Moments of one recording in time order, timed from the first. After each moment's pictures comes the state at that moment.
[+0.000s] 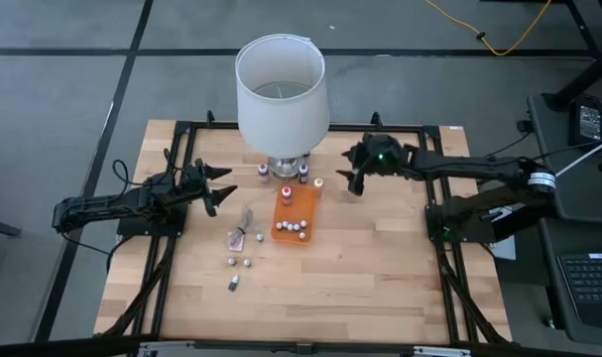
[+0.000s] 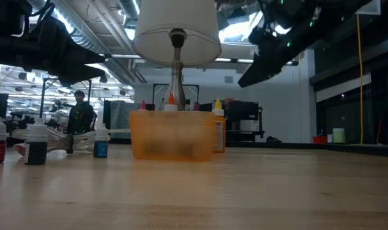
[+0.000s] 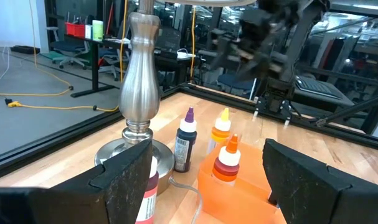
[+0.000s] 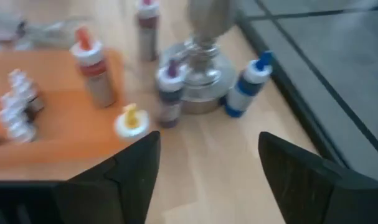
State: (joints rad) left arm 0.19 0.07 0.01 0.05 -0.22 -0.20; right arm -0.35 1.26 0.76 -0.08 0.05 -0.14
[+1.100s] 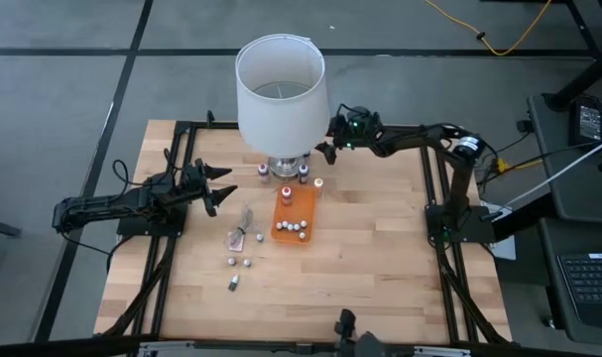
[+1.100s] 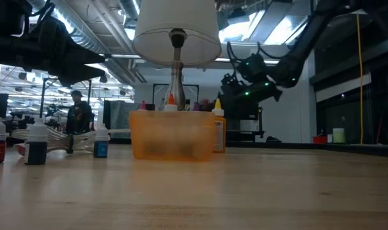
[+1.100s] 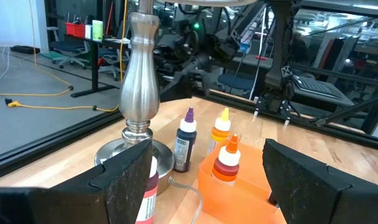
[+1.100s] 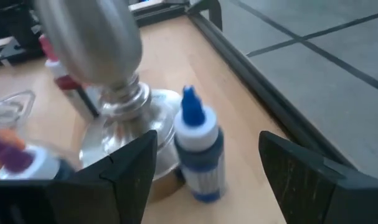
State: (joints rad) left arm 0.19 0.07 0.01 0.05 -0.22 -0.20; right arm -0.68 1.91 0.94 0.56 -0.41 -0.03
